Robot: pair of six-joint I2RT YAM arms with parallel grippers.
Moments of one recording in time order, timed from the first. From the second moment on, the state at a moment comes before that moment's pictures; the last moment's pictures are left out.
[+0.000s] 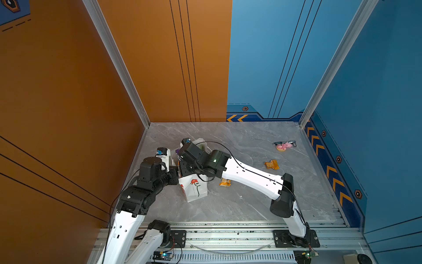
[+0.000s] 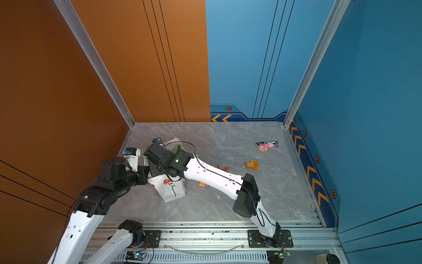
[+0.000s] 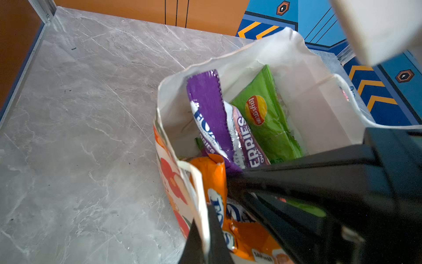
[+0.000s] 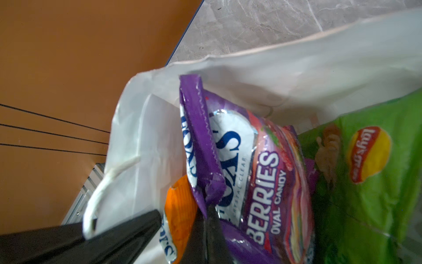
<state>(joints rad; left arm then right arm) -0.22 0.70 0.95 -0.87 0.05 -0.28 1.16 2.11 2.21 -0.87 0.14 0.66</state>
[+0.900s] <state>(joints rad) -0.22 0.70 0.95 -0.87 0.04 -0.28 1.14 2.13 2.29 -0.93 0.03 0.61</state>
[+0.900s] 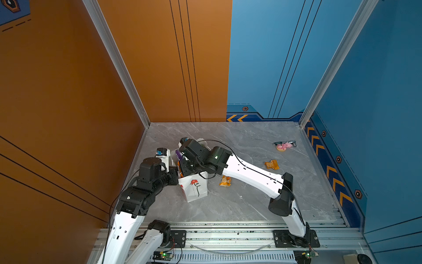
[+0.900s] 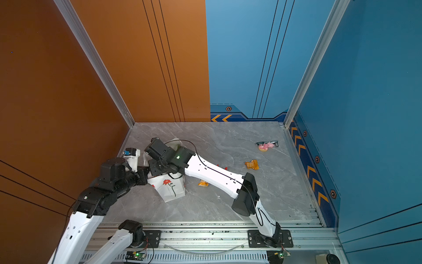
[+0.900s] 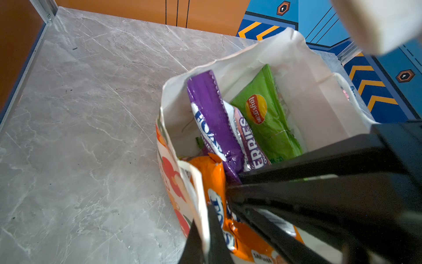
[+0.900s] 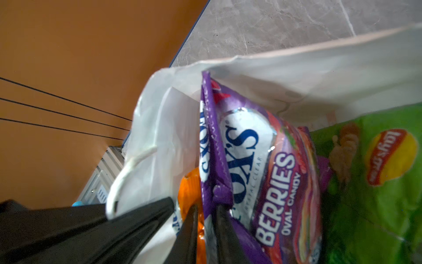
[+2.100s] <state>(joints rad) -0.22 0.70 0.95 -0.87 0.04 -0.28 1.10 1.60 1.87 -0.79 0.28 0.49</state>
